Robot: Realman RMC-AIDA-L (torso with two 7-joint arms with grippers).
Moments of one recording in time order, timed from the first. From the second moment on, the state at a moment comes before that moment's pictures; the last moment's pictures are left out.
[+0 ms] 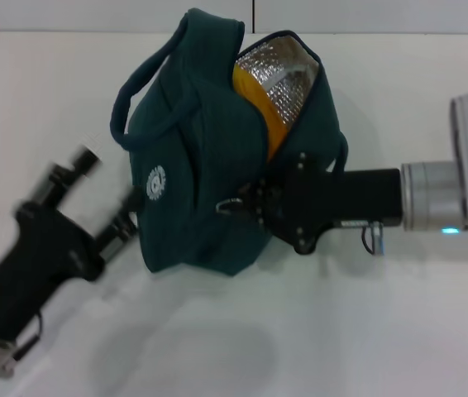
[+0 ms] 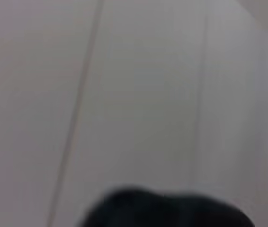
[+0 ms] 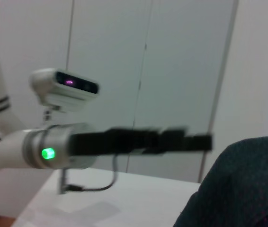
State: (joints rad) left arm -0.23 -2.10 1.00 0.01 1.04 1.85 -0.49; right arm 0.66 2.03 -1.61 -0.51 -1.17 -1.33 0.84
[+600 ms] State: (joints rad) left arm -0.27 -2.10 1.11 0.01 1.04 1.62 -0.47; right arm 0.73 2.03 -1.68 -0.50 -1.11 -1.29 0.86
